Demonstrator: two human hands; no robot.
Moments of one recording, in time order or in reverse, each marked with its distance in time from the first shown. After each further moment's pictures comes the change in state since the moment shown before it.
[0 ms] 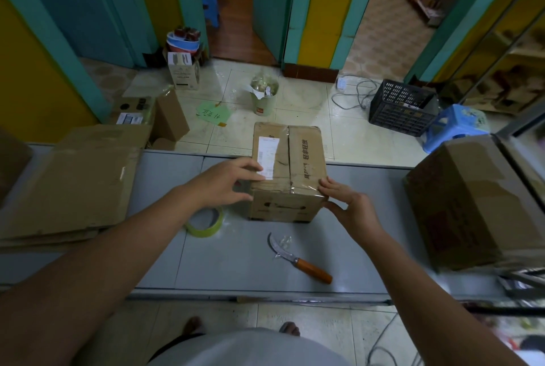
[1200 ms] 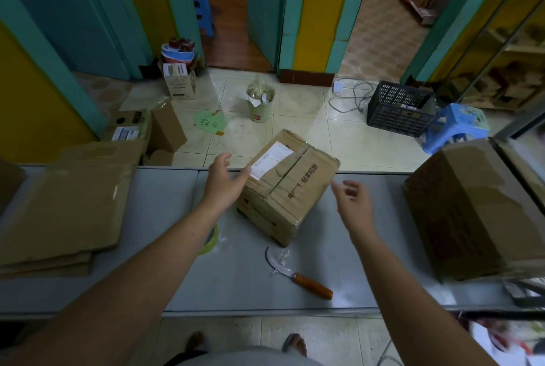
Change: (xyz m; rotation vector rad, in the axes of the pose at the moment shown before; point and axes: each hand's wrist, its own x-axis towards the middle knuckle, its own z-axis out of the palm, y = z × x) left_hand 0.040 0.031 0.014 -0.587 0.504 -0.735; right_hand 0.036 -0.005 0.008 0.422 0.359 0.682
